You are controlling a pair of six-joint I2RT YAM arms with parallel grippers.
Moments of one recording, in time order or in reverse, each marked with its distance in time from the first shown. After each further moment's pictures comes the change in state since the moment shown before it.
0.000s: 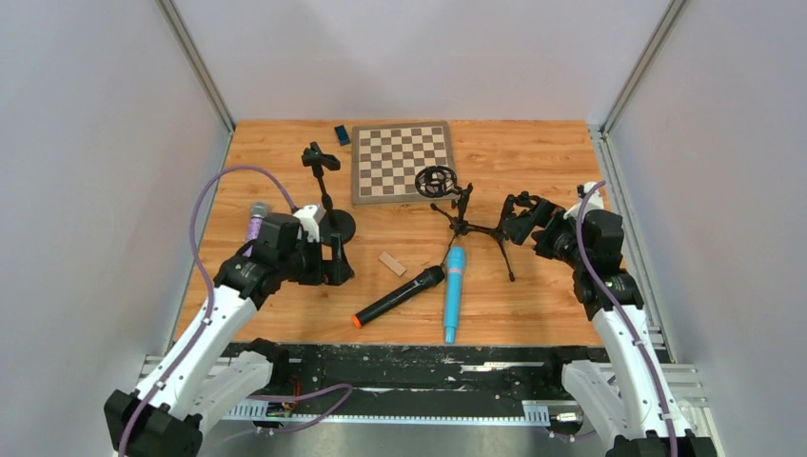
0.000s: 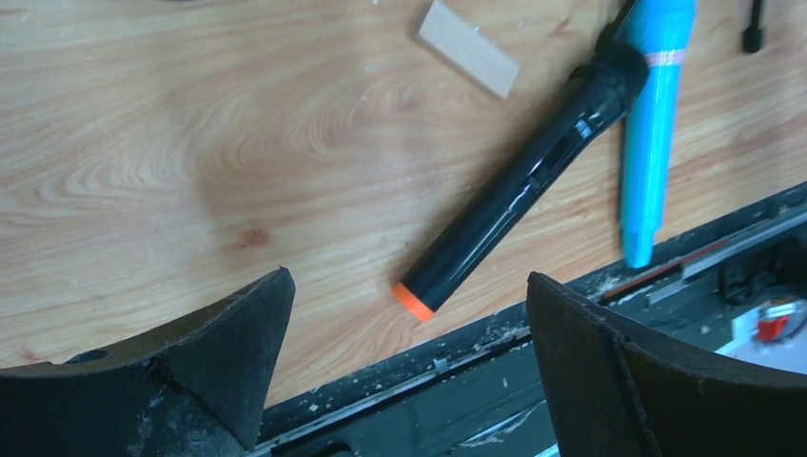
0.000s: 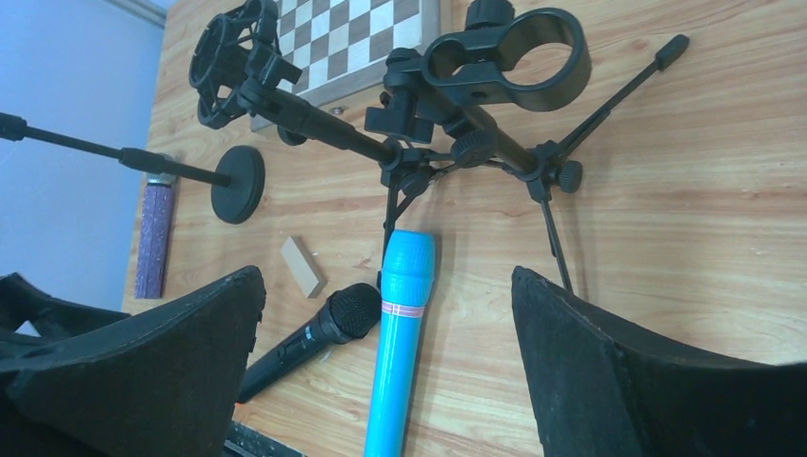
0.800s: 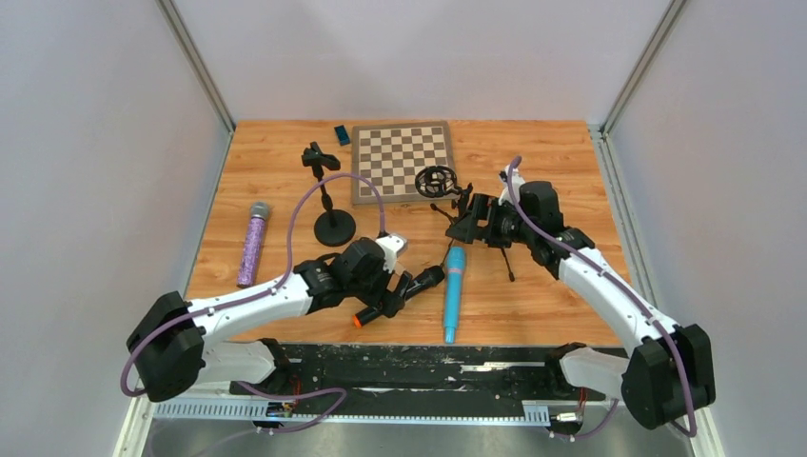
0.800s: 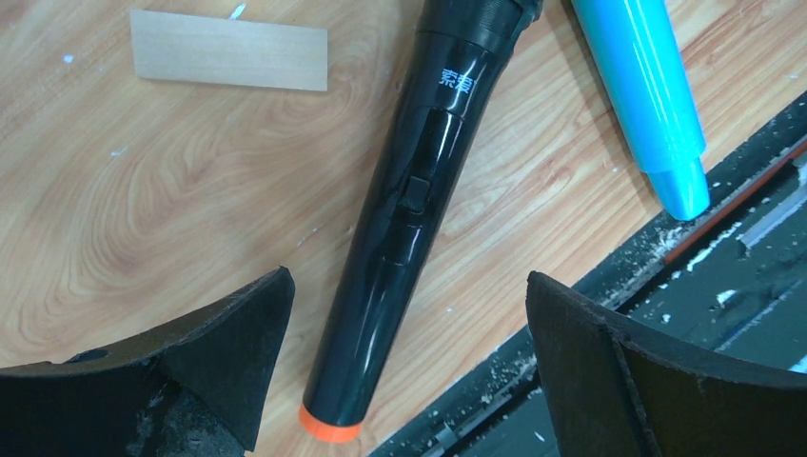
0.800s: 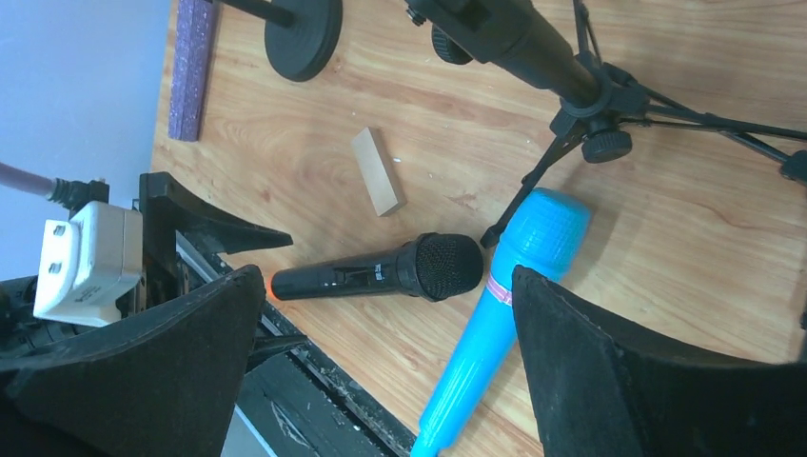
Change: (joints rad) left arm -0.578 0.380 -0.057 0.357 -0.235 0.052; right arm 0.295 0.395 0.141 0.094 -0.116 -0.013
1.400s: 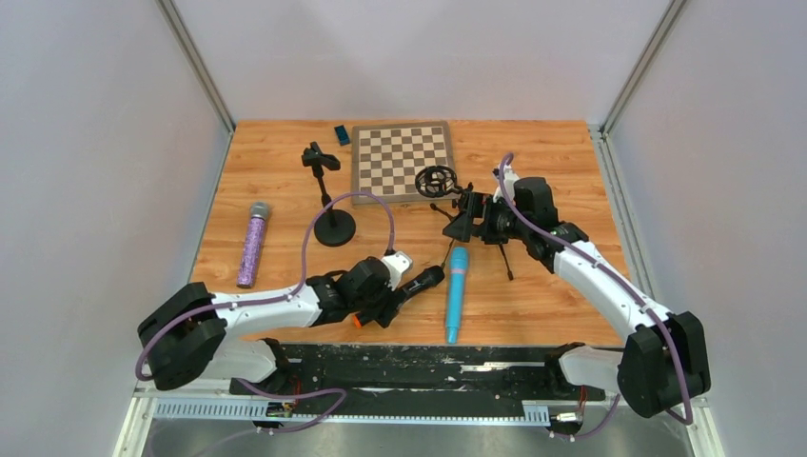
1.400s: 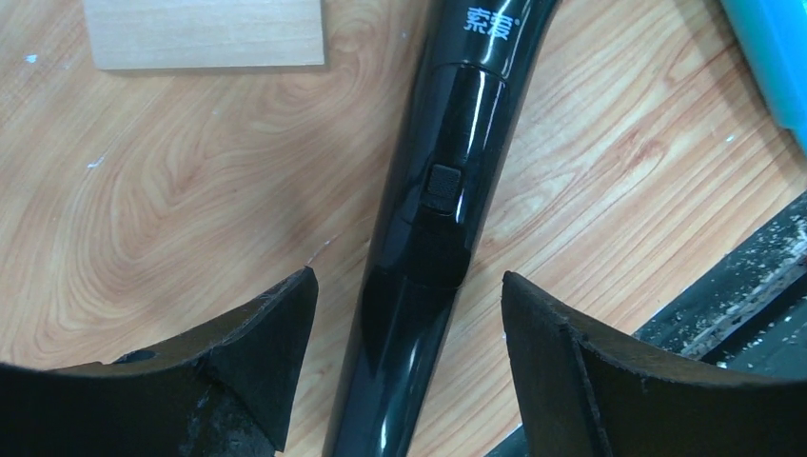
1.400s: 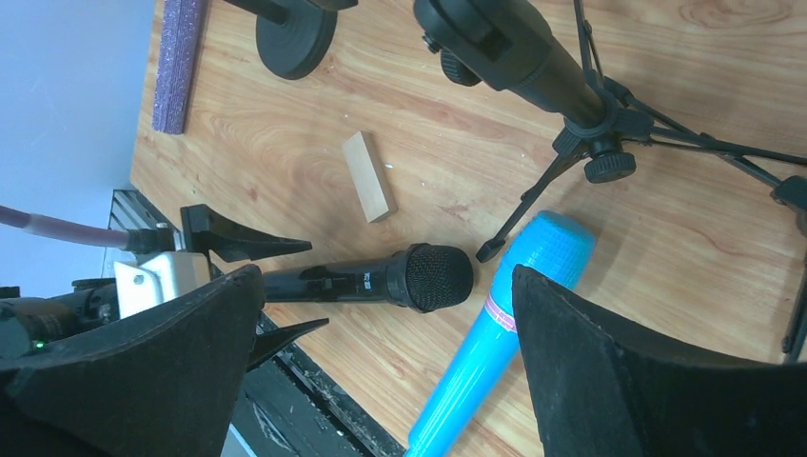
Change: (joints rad) left arm -0.064 0.062 -0.151 0.222 -0.105 0.107; right arm 0.026 0.089 0.039 0.017 -0.004 -0.044
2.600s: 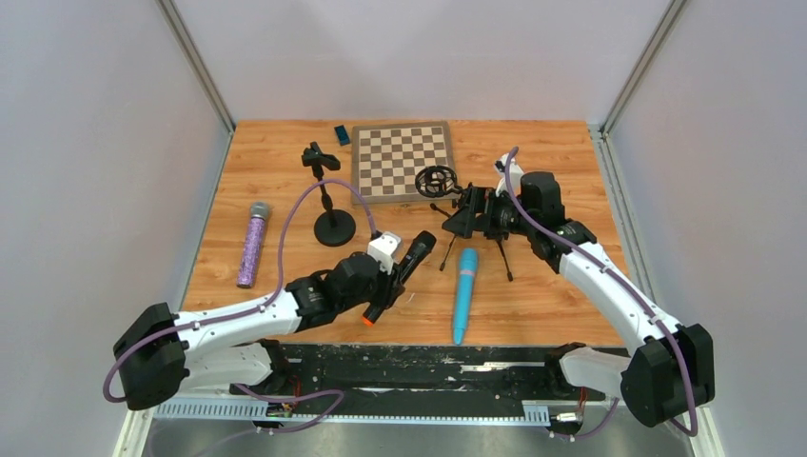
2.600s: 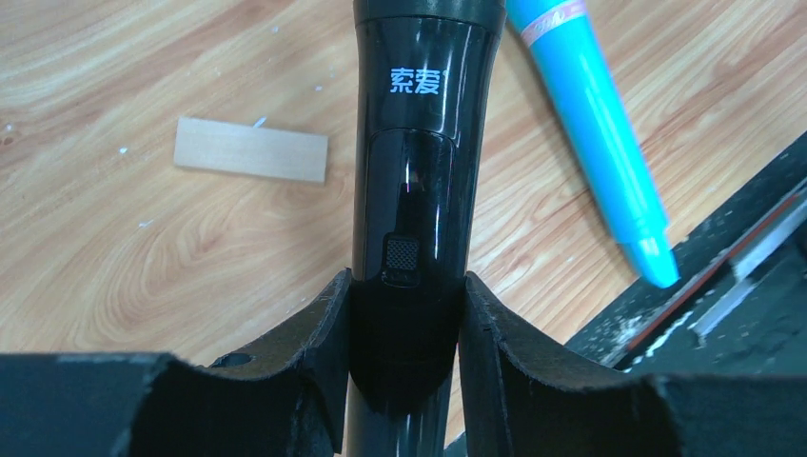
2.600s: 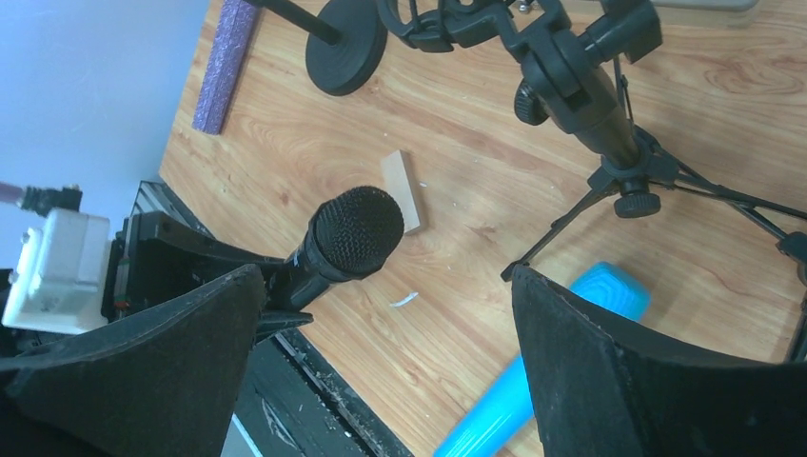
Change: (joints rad) left arm -0.047 -0.170 0.003 0.077 -0.106 -0.151; right arm 0.000 -0.054 0.042 -0.007 -0.034 -0.034
